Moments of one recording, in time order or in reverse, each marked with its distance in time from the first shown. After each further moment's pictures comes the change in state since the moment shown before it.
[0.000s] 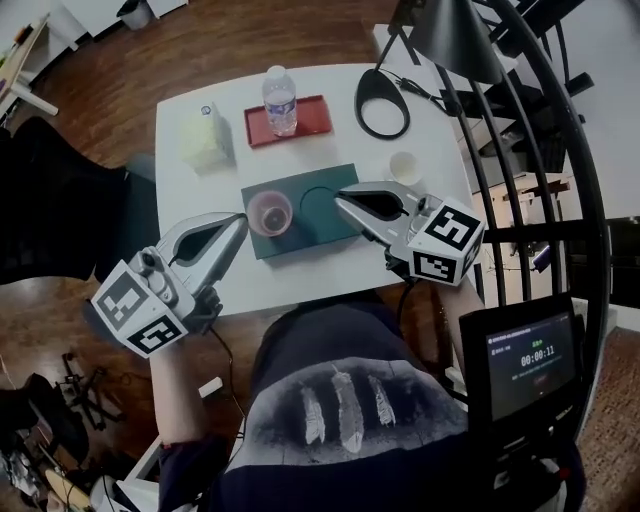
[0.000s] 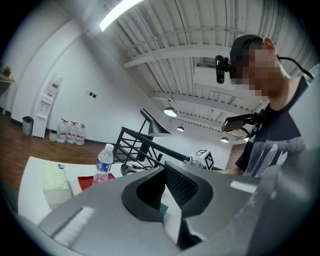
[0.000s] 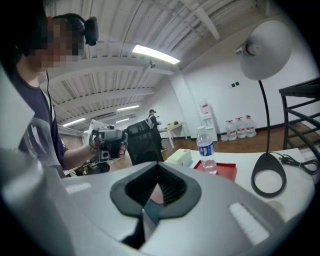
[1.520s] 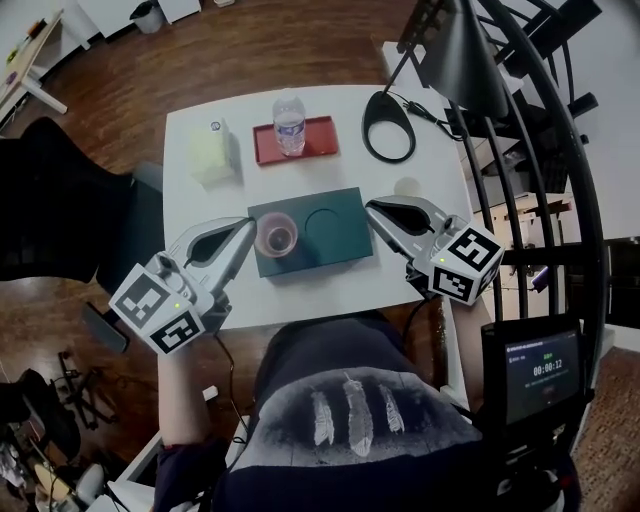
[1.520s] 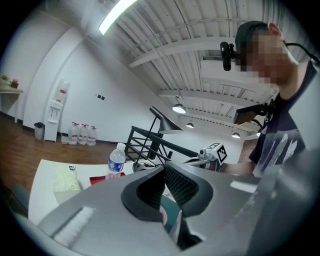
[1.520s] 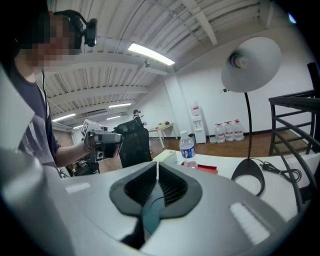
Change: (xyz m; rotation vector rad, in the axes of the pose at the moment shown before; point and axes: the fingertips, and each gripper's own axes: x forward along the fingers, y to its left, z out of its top) left arm 0.012 0.021 -0.004 0.018 0.030 0.120; right arm -0.034 -0.030 0.010 -0.022 0.016 -0.122
